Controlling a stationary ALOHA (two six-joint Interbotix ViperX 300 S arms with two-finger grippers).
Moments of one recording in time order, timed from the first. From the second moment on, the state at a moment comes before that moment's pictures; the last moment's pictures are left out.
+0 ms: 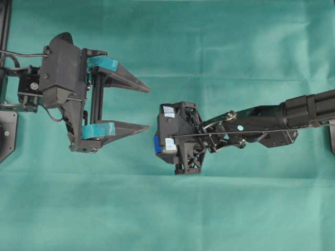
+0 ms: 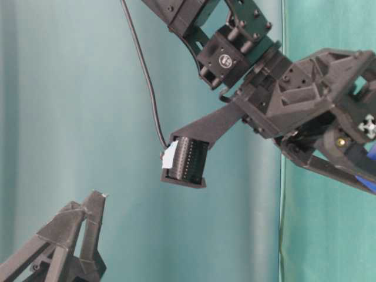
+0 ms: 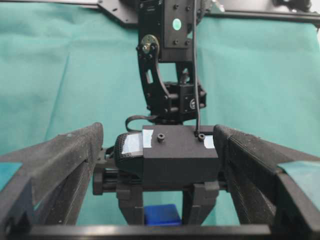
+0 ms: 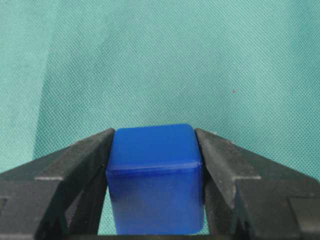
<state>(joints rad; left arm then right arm) -0.02 -0.43 0.67 -0.01 0.05 -0.04 0.04 0.29 0.47 -0.64 -0.01 0.81</state>
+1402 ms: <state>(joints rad) -0.02 -0.43 0.67 -0.01 0.05 -0.04 0.07 -0.02 0.48 -0.64 0.26 0.81</state>
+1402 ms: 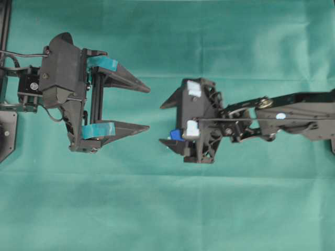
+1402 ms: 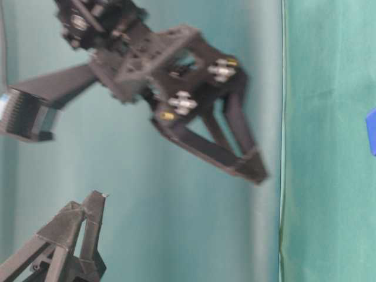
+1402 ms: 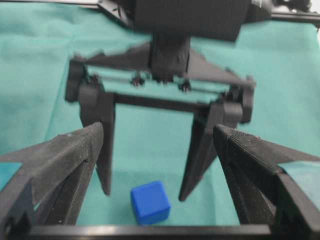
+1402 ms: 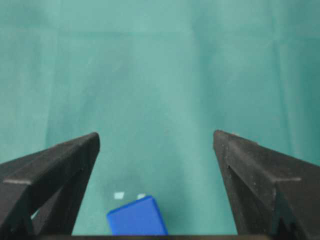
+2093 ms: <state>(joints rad) -0.02 -0.43 0.67 -0.01 0.05 -0.04 0.09 -0.30 0.48 -0.65 0.40 0.78</state>
